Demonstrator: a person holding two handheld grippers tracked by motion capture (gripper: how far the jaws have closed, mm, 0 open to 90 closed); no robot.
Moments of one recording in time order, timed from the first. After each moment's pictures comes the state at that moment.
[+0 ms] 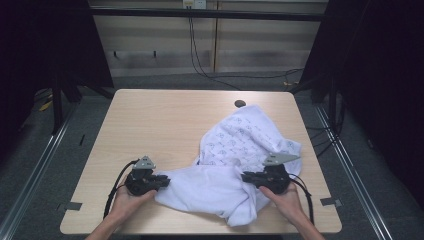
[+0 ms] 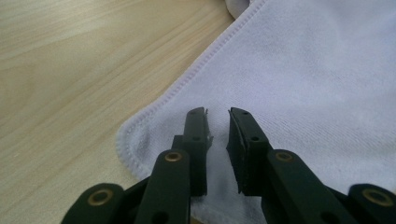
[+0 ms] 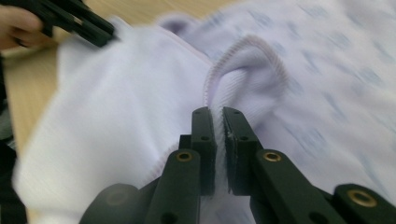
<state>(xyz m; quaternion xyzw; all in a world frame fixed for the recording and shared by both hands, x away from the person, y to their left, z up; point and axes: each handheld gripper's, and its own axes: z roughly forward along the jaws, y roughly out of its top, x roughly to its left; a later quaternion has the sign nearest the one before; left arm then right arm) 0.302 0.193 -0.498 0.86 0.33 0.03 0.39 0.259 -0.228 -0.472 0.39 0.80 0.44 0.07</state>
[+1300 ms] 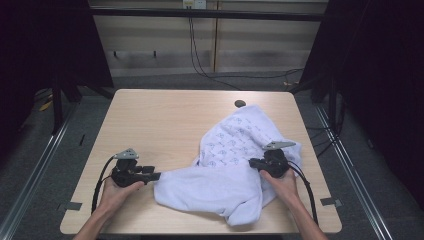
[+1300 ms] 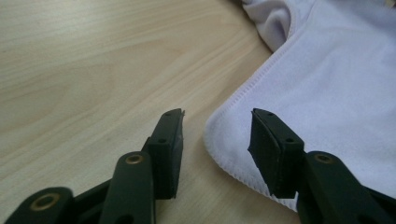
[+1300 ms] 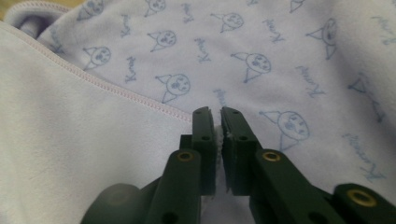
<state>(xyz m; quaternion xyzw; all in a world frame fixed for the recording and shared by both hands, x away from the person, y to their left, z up) 0.326 0.233 -0.497 0.83 0.36 0.01 0.42 0.313 -0.239 -0.492 0.47 0.79 0.38 0.12</state>
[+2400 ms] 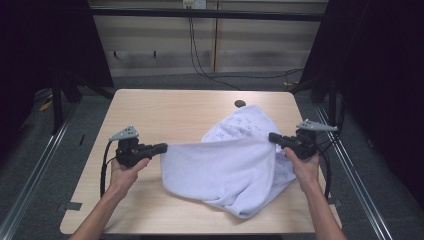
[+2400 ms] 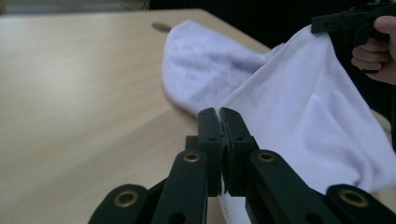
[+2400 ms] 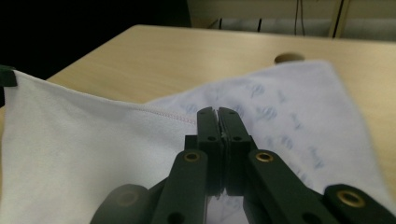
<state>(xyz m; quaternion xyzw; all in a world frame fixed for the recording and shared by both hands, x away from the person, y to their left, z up) 0.349 0.205 -0.420 0.77 0.32 0.04 0.56 0.318 -0.295 -0.410 0.47 0.70 0.50 0.17</state>
